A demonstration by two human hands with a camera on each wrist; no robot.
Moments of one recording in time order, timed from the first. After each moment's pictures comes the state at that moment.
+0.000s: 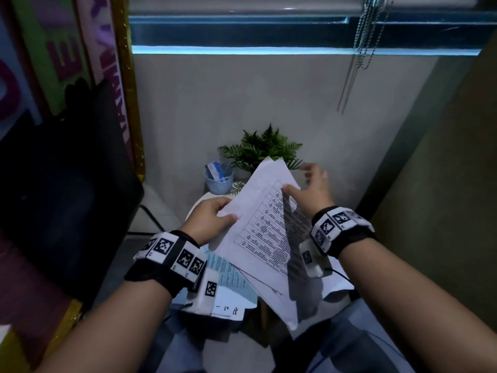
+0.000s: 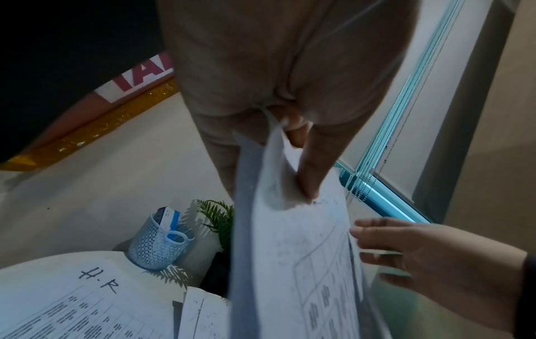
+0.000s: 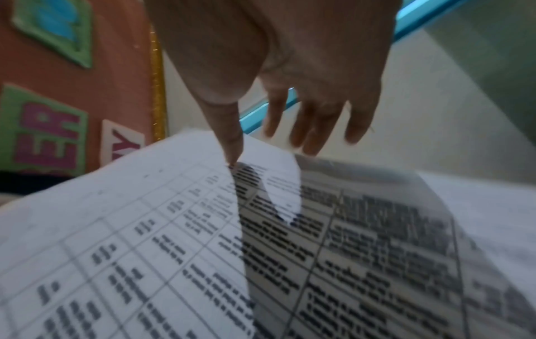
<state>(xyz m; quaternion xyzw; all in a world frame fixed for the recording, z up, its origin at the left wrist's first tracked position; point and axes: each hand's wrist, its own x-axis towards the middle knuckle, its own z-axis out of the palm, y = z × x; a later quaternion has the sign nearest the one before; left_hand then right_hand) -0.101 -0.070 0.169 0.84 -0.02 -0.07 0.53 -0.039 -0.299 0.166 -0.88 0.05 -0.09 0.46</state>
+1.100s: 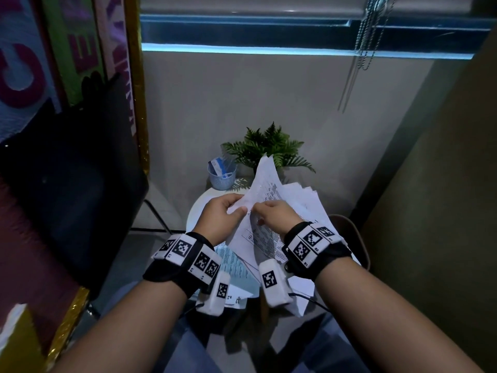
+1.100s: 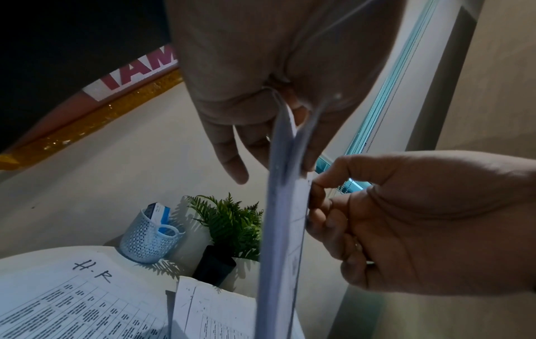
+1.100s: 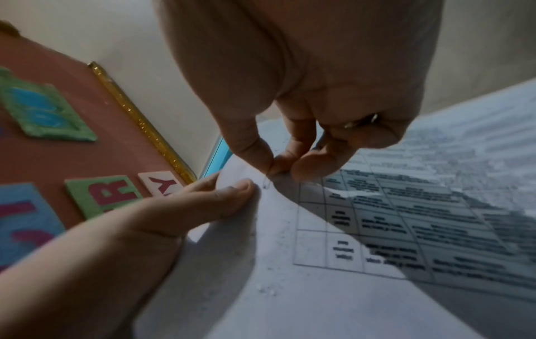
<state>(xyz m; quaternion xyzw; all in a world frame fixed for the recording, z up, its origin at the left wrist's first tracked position) -0.118 -0.083 0.154 0.84 -0.05 0.05 0.53 -0.102 -0.225 0.163 -0.82 0.04 0.14 0.55</state>
